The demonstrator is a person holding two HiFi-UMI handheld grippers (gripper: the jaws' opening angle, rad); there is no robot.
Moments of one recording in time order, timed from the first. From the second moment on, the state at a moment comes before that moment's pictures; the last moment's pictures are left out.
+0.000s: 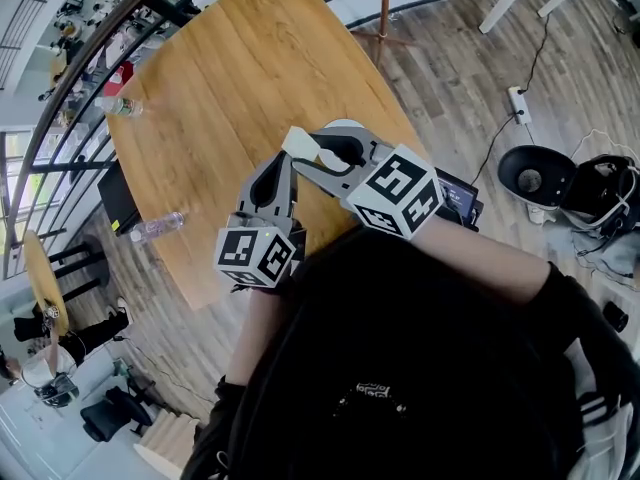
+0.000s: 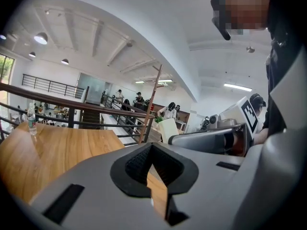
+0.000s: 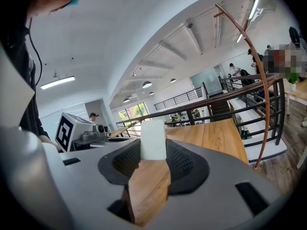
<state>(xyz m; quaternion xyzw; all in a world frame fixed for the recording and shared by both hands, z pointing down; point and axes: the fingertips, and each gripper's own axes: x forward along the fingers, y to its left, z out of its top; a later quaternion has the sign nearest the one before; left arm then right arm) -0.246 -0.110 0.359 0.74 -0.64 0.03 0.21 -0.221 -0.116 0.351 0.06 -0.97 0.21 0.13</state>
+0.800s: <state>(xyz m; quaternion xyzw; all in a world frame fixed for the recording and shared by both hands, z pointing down) -0.266 -0.111 0.390 0.73 -0.63 0.03 0.25 -0.234 -0.125 0.383 0.07 -0.96 0.22 0.16</state>
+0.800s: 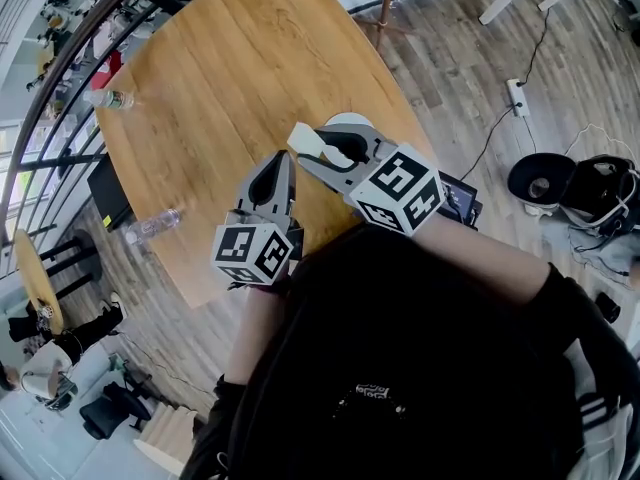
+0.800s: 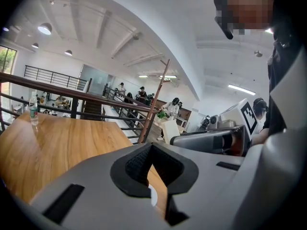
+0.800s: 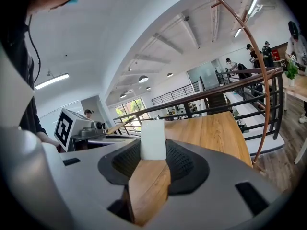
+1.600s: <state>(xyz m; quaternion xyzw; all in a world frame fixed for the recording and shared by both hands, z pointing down) -0.265 -0.101 0.419 0.73 -0.61 0.04 0.29 -0.231 -0.115 0.429 0.08 -0.95 0.23 0.21</state>
